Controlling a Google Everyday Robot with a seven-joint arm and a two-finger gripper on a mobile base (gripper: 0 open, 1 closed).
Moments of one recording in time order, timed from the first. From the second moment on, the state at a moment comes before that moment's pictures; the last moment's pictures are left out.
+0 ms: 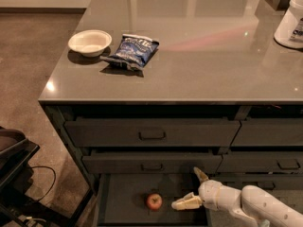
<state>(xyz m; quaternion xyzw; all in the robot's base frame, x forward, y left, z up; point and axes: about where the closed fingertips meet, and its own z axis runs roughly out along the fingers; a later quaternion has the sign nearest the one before) 0.461 -0.143 0.441 -0.34 0.77 0.29 0.45</state>
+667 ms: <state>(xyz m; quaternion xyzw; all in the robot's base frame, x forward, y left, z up) 0.459 -0.121 0.394 -0.32 0.78 0.30 0.45</state>
